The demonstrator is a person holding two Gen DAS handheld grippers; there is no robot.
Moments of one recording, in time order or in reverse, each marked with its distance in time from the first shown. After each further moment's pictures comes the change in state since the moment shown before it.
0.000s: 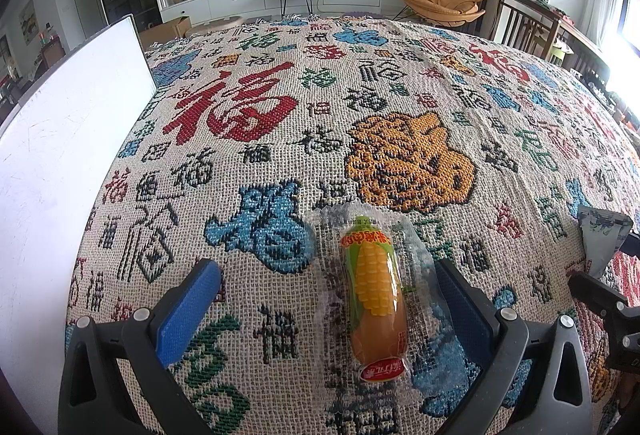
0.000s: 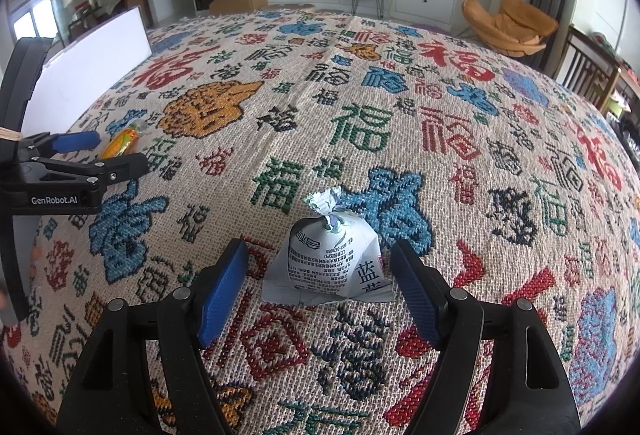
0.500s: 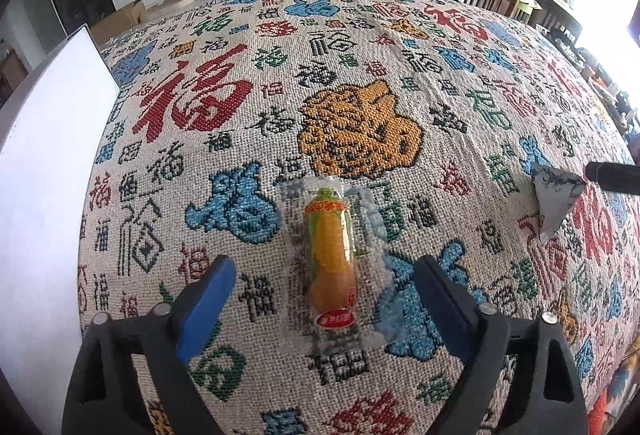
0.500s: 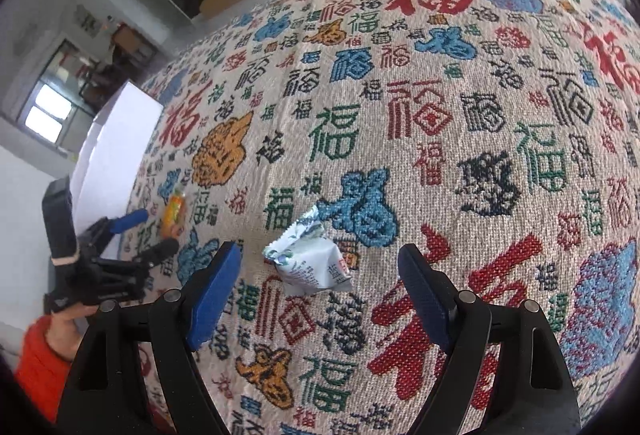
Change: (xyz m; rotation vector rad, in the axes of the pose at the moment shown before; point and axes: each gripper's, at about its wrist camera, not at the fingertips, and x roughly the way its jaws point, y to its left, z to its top) left arm -0.017 -0.012 0.012 0.095 0.178 -0.110; right arm -0.023 -0.078 0.043 0.342 0.220 0.301
